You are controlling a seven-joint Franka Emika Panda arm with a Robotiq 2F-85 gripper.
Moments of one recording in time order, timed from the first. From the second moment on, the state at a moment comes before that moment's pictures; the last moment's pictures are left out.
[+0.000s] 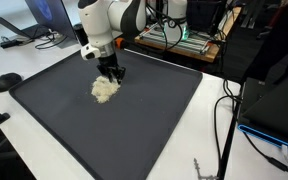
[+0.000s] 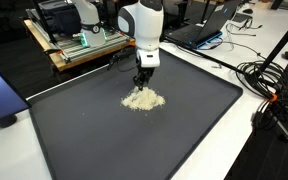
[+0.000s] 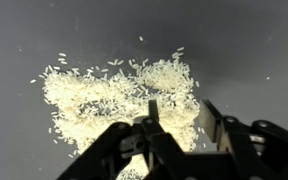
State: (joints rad) arm -0.09 0.52 0.01 -2.06 -0.09 2.56 -0.23
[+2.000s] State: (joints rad) arm 0.27 0.49 0.03 -1.96 -0.74 2.08 -0.09
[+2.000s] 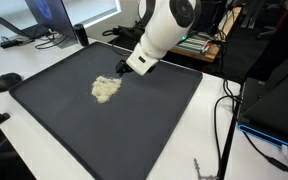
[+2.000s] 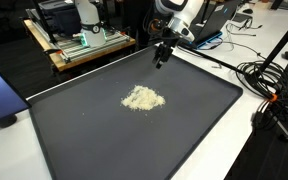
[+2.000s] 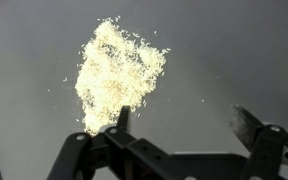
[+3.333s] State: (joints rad) arm 0.08 0.81 0.10 -1.41 -0.43 1.80 -0.57
